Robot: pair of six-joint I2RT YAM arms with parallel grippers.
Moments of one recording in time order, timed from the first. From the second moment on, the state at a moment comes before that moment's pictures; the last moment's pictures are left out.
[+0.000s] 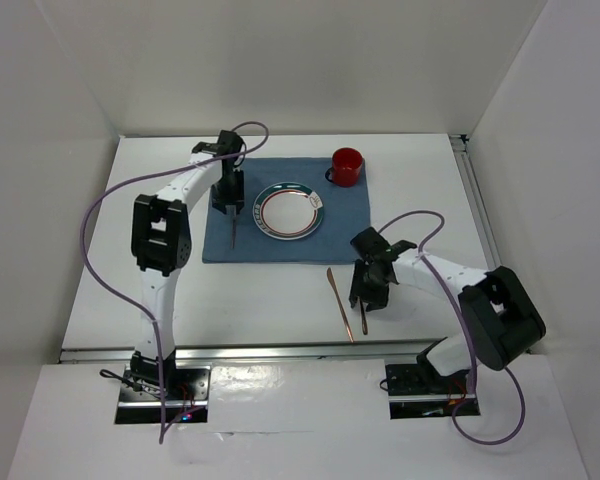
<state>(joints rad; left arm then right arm) -0.22 2.29 2.01 -0.98 -0.10 -0.32 0.53 1.42 0.74 -0.65 0.00 0.78</state>
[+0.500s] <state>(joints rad) -0.22 1.84 1.96 -1.02 -0.09 -0.32 0.60 1.46 0.81 -0.71 0.11 0.80</state>
